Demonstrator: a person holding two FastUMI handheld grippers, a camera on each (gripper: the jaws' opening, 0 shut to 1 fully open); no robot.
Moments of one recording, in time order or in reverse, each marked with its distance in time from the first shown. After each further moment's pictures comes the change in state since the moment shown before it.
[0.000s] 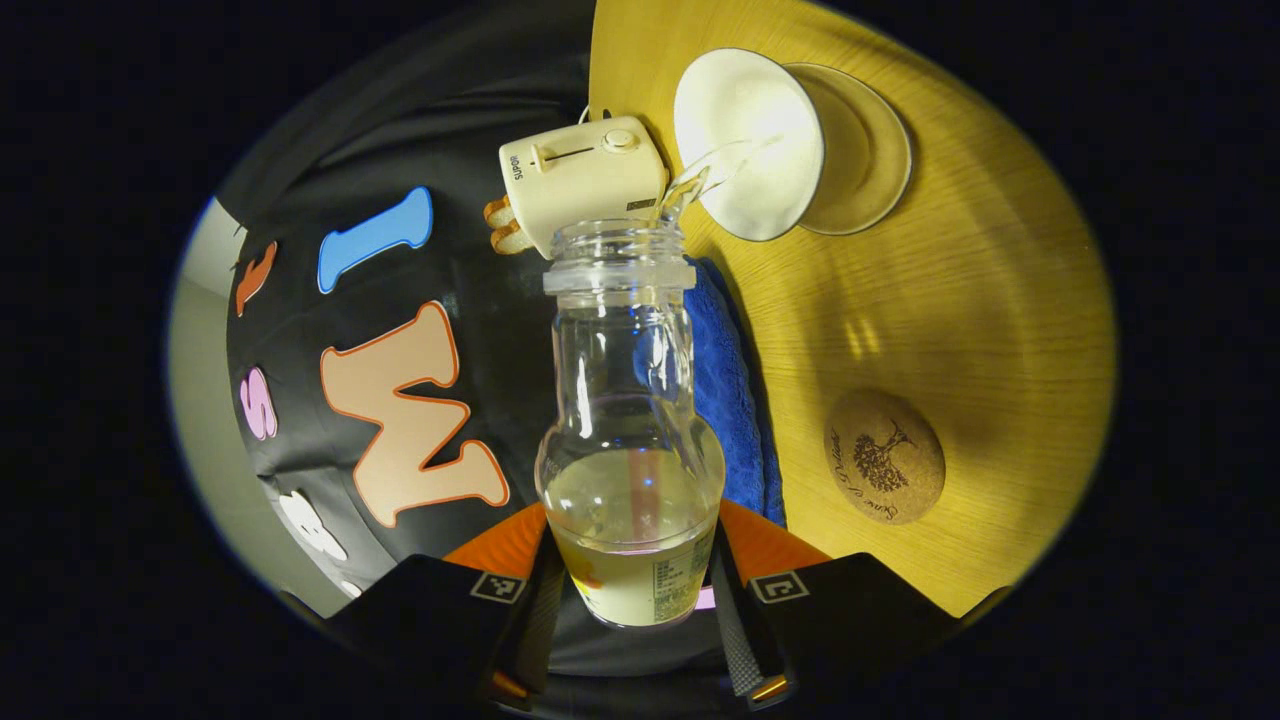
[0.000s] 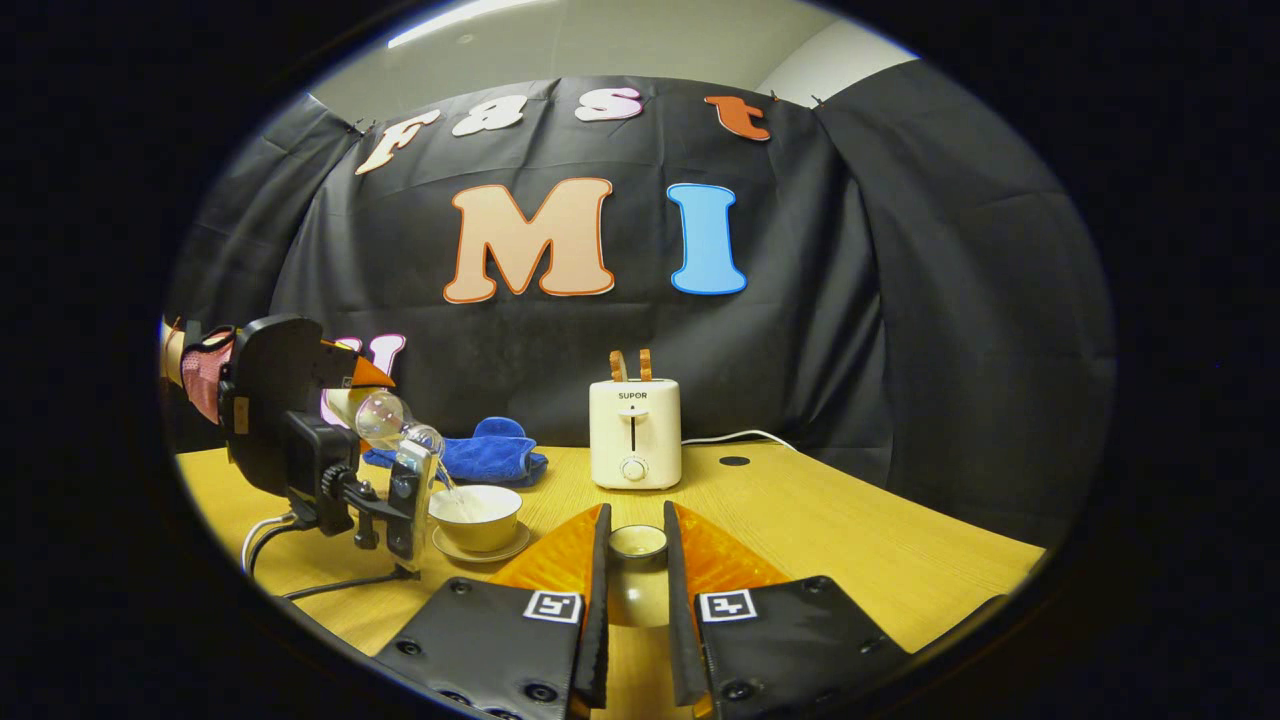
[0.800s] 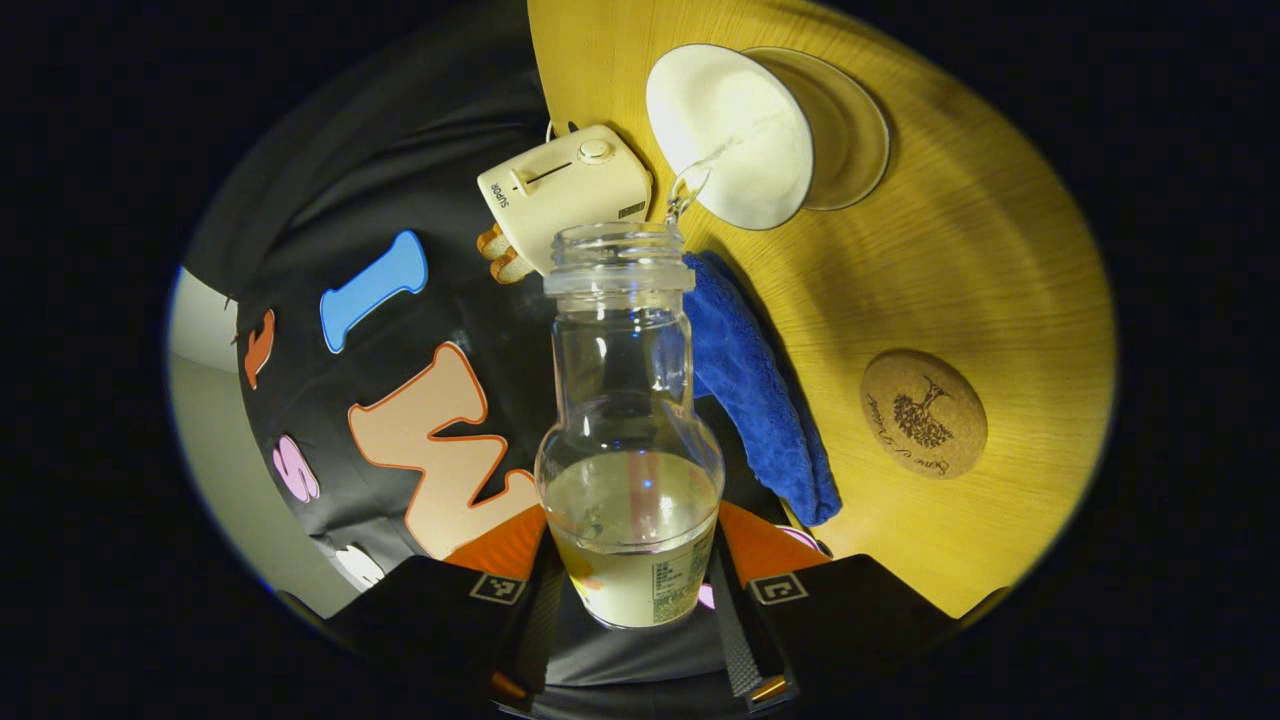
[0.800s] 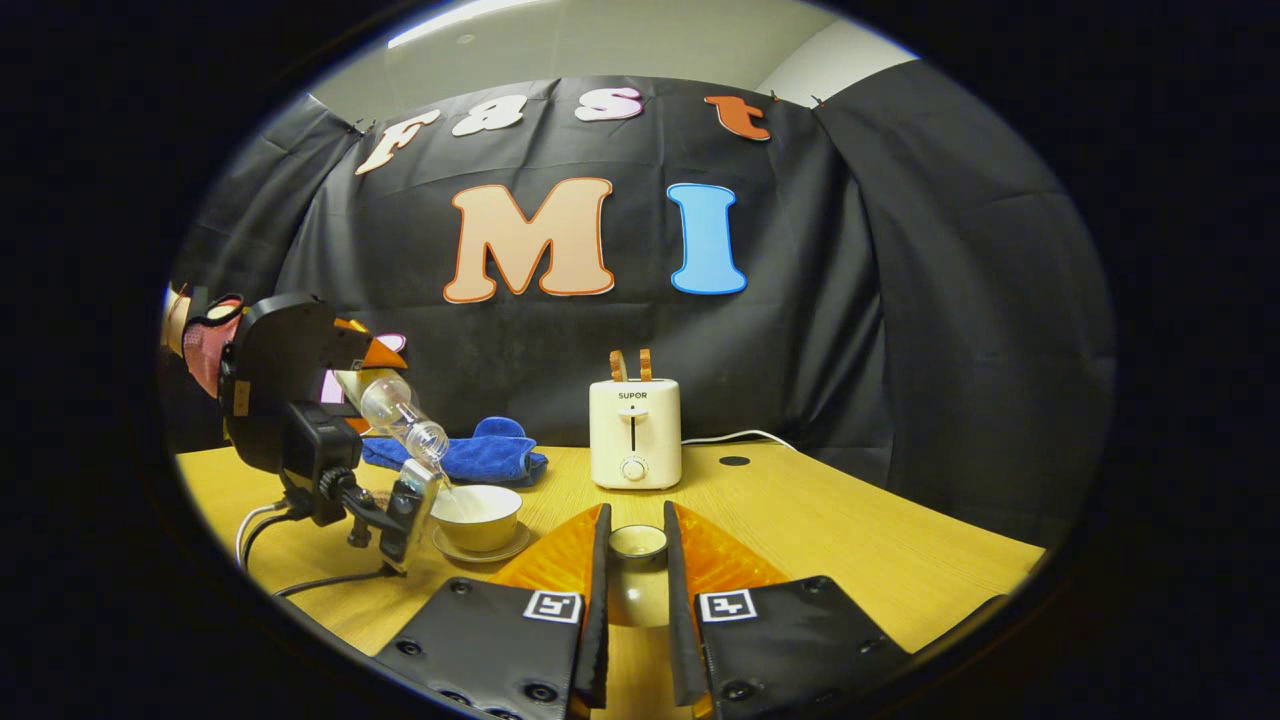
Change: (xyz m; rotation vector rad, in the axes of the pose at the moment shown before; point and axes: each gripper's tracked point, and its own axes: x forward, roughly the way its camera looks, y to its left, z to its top) left arm -0.007 0.029 0.006 0.213 -0.001 0.060; right arm -0.001 0.000 0.001 0.000 0.001 0.000
